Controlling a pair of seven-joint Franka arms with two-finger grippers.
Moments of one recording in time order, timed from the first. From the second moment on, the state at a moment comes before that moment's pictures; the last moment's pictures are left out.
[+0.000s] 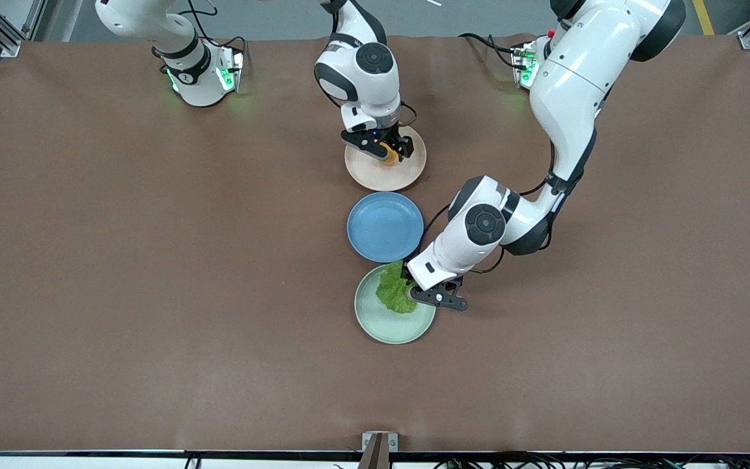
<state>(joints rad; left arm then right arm) -0.36 0.79 -0.26 -1.52 0.01 2.47 -0.32 1.11 0.44 -0.01 -2.04 0.08 2.55 1.57</state>
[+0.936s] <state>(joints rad) -0.36 0.81 -0.26 -1.51 0.01 2.47 -0.32 1.14 0.48 -0.03 -2.04 0.08 2.61 1.60</state>
